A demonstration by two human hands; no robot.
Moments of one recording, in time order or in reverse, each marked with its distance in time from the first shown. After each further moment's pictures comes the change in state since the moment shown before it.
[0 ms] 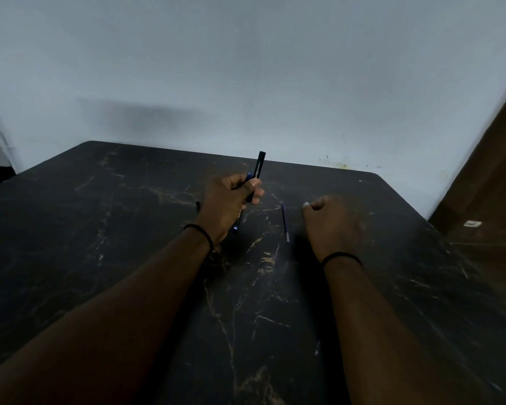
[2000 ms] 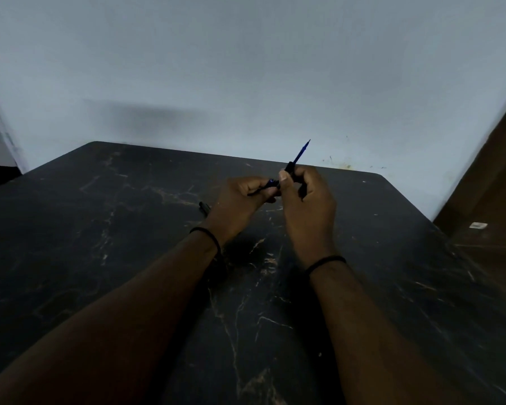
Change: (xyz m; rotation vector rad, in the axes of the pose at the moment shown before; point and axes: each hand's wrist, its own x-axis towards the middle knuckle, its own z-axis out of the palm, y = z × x) left_hand -0.002 -0.003 0.006 0.069 -0.191 0.235; right_hand -0.020 -0.043 0.011 0.763 0.210 -0.419
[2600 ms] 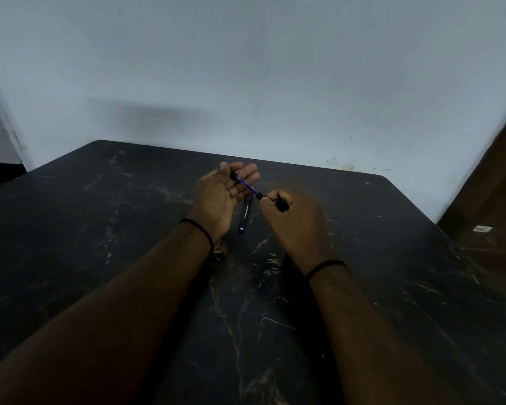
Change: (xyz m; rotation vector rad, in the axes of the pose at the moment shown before) left_hand 0.008 -0.001 -0.023 -0.688 0.309 -0.320; right_hand -0.009 0.019 0.010 -0.216 -0.244 -0.089
